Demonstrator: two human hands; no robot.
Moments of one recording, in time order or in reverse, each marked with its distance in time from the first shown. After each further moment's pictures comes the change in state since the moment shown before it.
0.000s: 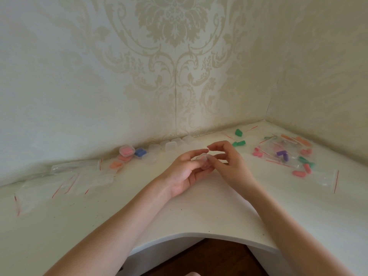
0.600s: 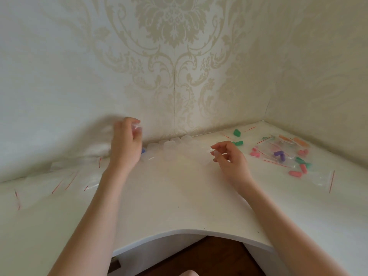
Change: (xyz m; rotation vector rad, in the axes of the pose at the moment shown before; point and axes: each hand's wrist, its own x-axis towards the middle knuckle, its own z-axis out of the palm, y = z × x) left_hand -0.015 0.063 -0.086 1.100 0.835 0.676; right_hand 0.008 0.014 -0.003 -0.004 0.131 0.034
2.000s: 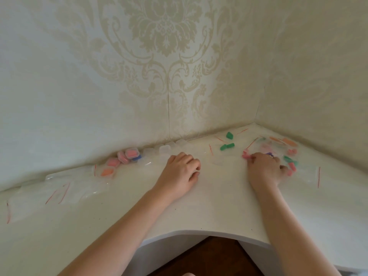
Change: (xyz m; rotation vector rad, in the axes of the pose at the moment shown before) left_hand -0.072 0.036 0.073 0.240 -0.383 0.724; right_hand 0.015 0.029 -0.068 -1.047 0.248 0.438
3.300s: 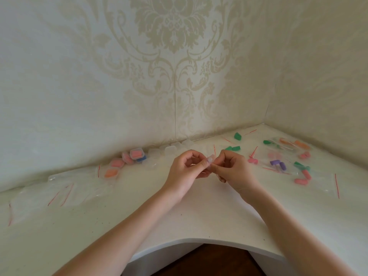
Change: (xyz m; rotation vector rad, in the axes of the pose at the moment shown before) left_hand 0.012 0.026 -0.021 -1.267 0.106 -0.700; right_hand -0.054 -0.057 -0.008 1.189 -0.466 -0.447
